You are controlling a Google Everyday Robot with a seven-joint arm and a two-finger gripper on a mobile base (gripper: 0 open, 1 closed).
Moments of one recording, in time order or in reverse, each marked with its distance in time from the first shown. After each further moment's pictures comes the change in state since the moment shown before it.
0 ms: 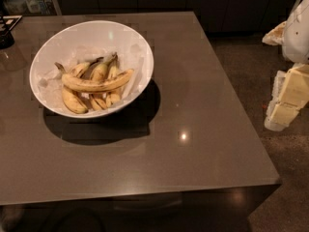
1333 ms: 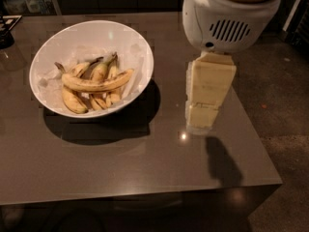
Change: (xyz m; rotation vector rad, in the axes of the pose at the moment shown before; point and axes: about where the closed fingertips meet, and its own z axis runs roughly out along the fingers) arm -0.143 0.060 -0.036 0.062 0.073 -0.157
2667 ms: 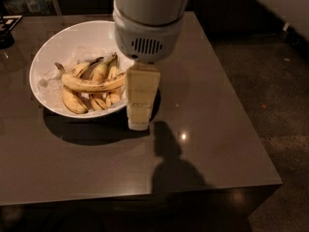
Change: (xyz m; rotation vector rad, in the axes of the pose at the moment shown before) arm -0.082 -0.013 0.046 -0.018 -0.078 -0.089
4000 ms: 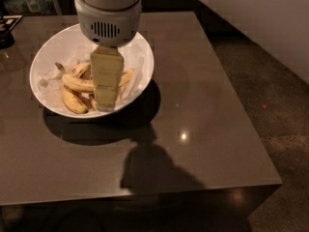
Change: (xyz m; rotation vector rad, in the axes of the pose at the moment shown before) arm -0.052 -0.031 0.016 -0.004 -0.013 0.027
